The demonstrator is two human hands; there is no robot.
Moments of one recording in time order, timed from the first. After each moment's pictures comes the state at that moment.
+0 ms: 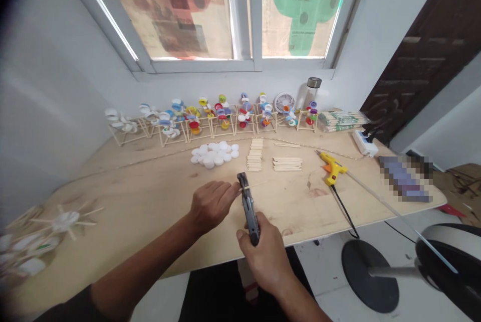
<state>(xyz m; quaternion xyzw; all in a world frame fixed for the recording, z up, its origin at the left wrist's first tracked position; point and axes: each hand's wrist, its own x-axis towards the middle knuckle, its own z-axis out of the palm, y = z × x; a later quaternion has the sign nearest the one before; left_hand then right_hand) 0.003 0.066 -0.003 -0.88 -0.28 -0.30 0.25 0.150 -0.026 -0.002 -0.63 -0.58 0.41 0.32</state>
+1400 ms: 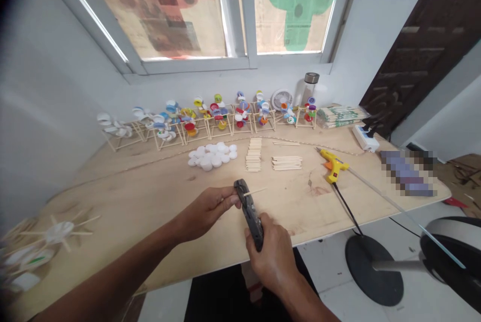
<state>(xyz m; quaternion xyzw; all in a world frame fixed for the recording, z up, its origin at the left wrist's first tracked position) 0.001 0.063 0.035 -0.85 -0.34 -0.20 -0.35 0.157 -0.022 -0.019 -0.66 -0.64 0.29 0.27</state>
